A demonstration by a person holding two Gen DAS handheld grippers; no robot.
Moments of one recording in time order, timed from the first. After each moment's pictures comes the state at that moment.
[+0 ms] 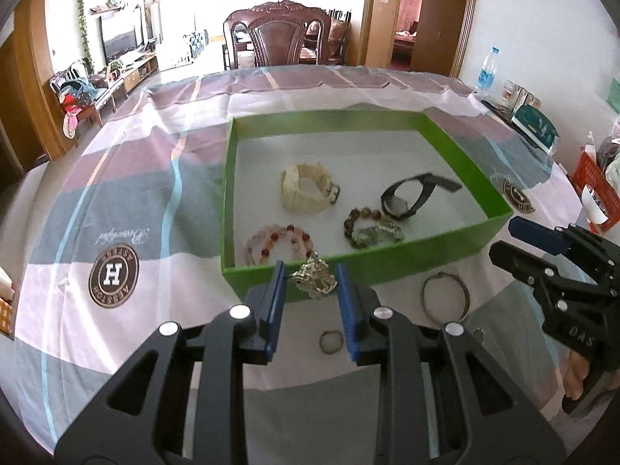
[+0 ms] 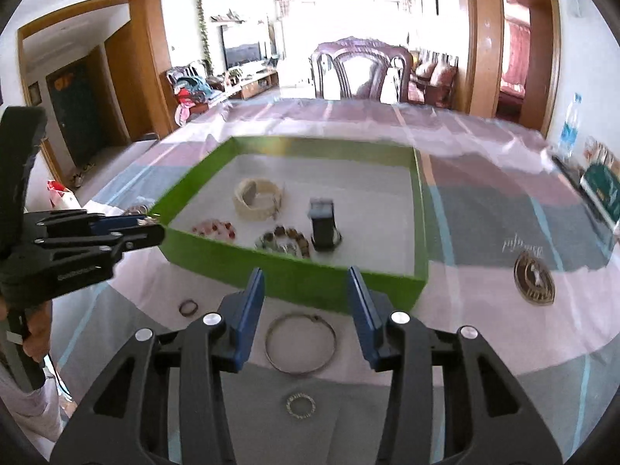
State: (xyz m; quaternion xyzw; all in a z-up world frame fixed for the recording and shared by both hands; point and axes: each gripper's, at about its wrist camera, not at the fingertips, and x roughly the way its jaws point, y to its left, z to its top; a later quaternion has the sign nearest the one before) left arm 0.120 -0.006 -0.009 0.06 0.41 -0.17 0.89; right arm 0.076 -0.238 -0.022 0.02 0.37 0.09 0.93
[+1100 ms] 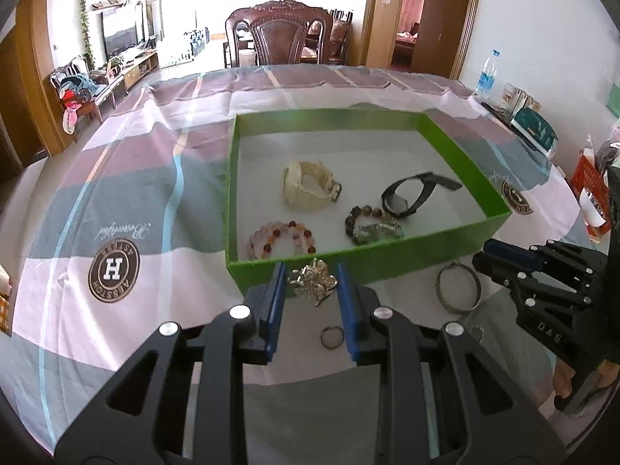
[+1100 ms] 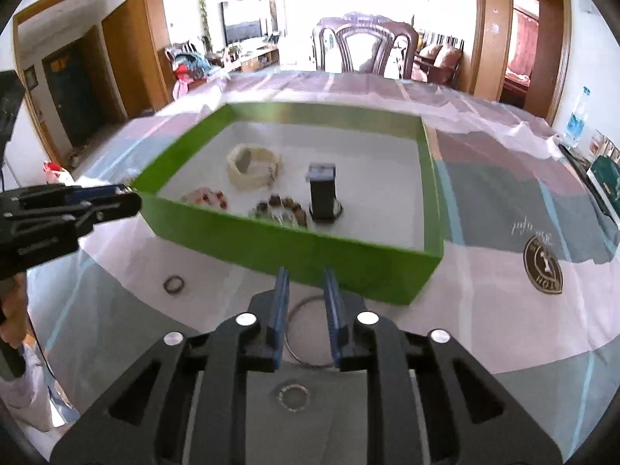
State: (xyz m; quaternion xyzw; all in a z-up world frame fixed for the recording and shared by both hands) left arm 0.120 -0.002 -0.010 0.05 0.41 -0.17 0.89; right arm 0.086 -0.232 -0.041 -0.01 0.41 0.09 0.91
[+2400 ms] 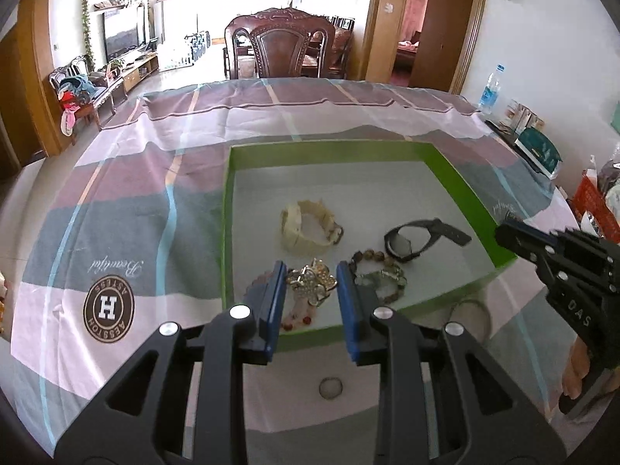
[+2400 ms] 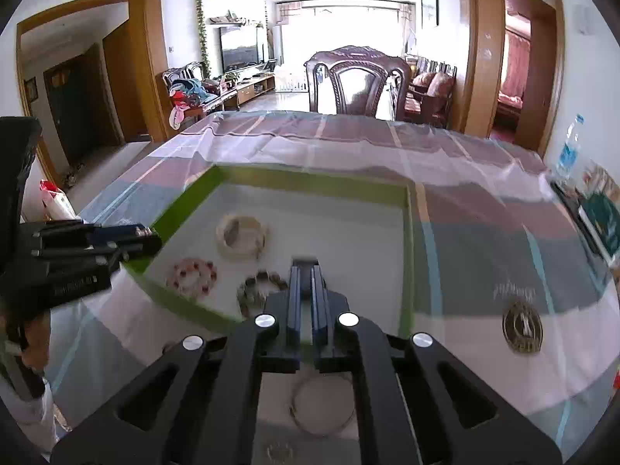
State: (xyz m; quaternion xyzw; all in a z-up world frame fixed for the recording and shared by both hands) left arm 0.156 -0.010 0.008 0.04 0.40 -0.18 0.90; right arm 0.114 -0.254 0.004 0.00 0.35 0.07 0.93
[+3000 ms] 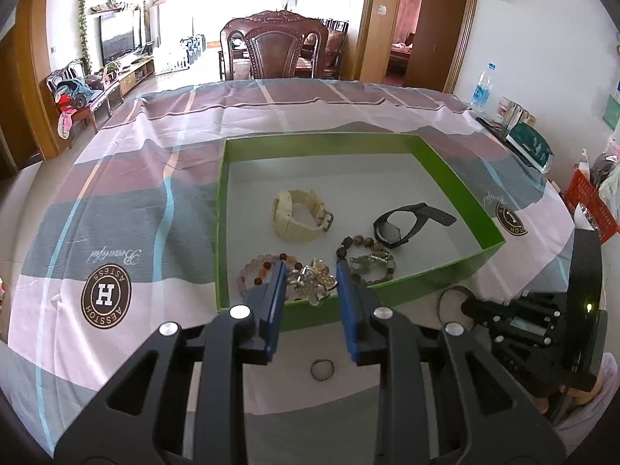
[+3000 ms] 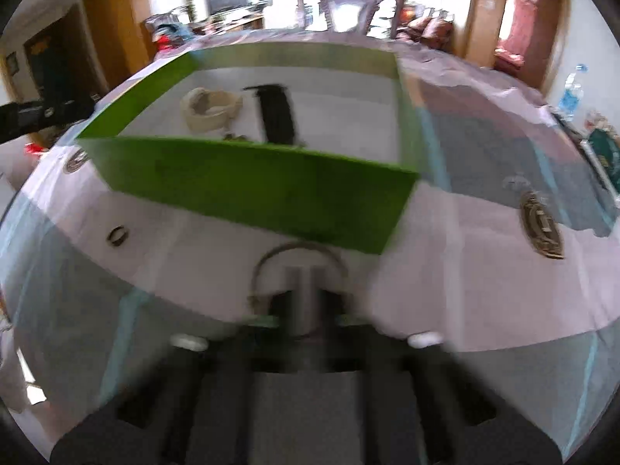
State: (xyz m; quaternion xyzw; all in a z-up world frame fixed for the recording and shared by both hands) left arm 0.138 -0.009 0.004 0.04 0.39 -0.19 0.90; right arm 0.094 -0.257 -0.084 -0.02 0.46 0.07 0.89
